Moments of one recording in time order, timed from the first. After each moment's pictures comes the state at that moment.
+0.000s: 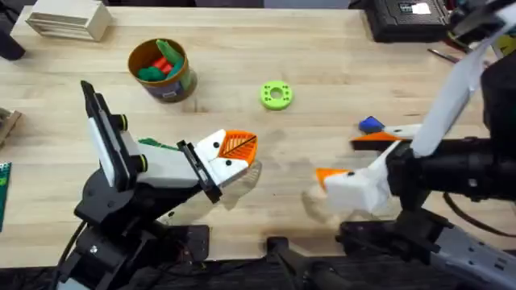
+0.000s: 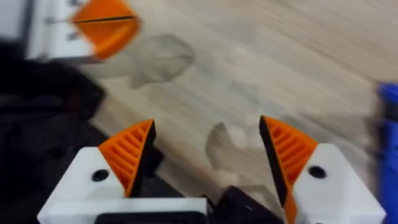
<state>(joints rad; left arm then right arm) -0.46 0.01 0.01 -0.05 0.53 -0.11 0.74 0.72 0.98 -1.19 -0.15 0.28</state>
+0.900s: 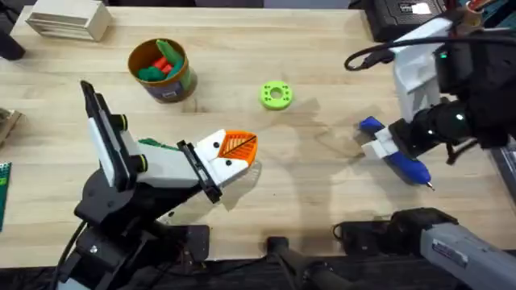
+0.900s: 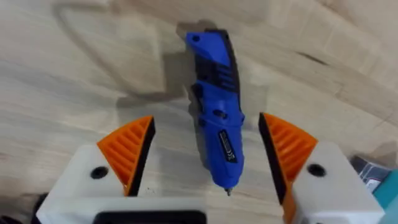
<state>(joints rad) -0.46 0.01 0.01 -0.05 0.53 -0.11 0.06 1.02 0.81 -1.07 0.18 -0.41</state>
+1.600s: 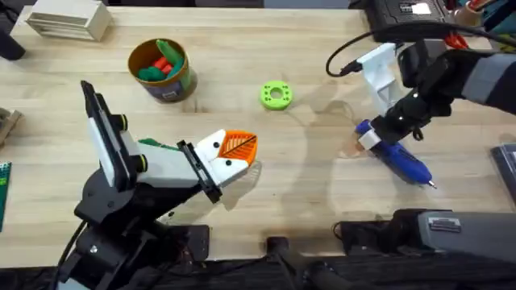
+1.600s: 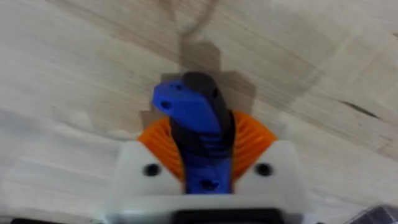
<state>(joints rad) -0.46 0.01 0.01 -0.05 0.53 -0.11 -0.06 1.48 0.83 -0.86 0.12 -0.57</state>
